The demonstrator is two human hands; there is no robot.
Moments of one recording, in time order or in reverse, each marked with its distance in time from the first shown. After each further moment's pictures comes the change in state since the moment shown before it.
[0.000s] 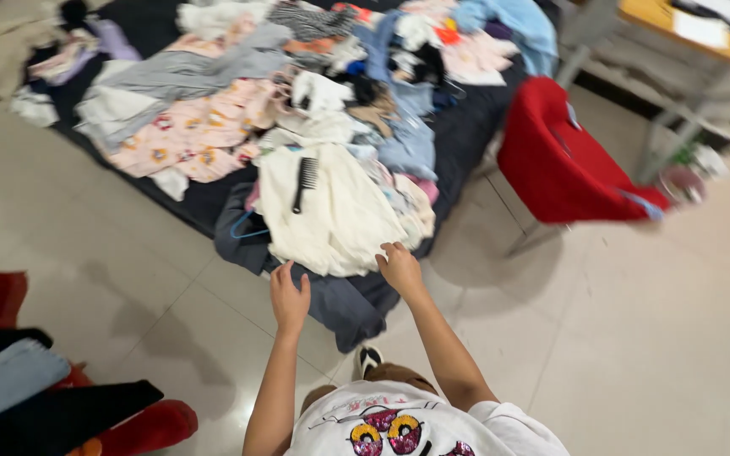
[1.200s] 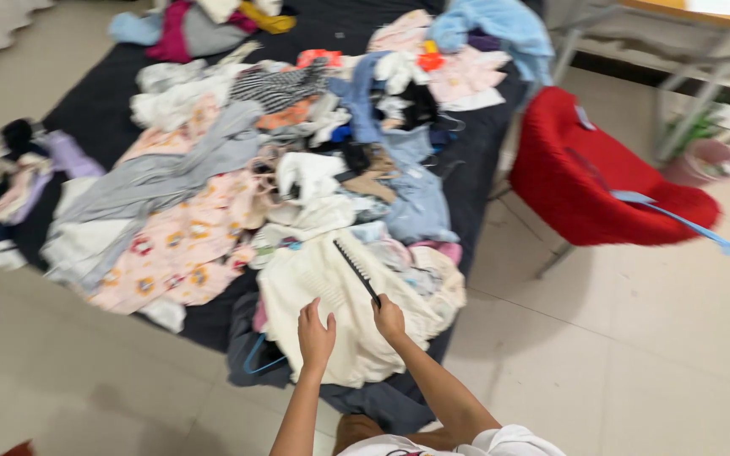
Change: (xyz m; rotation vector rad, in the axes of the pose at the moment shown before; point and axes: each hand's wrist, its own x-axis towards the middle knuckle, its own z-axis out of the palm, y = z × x) left_hand 0.248 -0.054 0.164 0.015 -0.314 0.094; right_hand 0.233 0.012 0.167 0.225 -0.004 0.496
